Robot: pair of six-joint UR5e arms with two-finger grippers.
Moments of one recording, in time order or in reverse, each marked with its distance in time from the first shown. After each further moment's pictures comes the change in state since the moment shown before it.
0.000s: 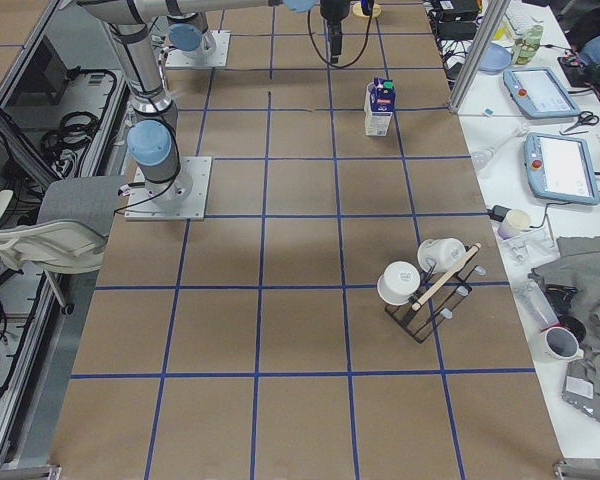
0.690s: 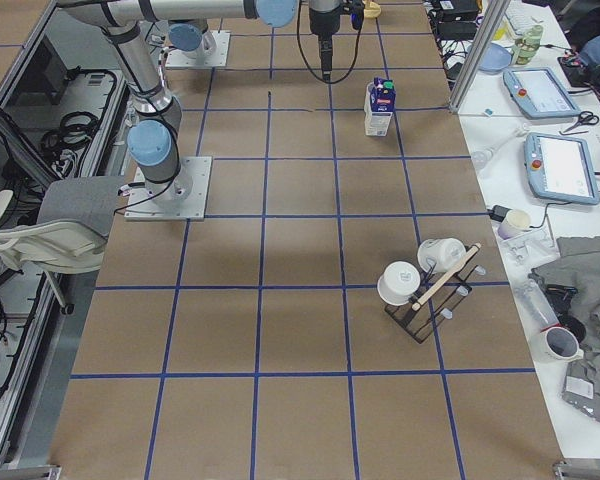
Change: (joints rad) left arm -0.001 0.000 0.000 -0.001 0.000 0.001; right arm -0.088 -0.045 0.039 -0.030 -0.083 -0.044
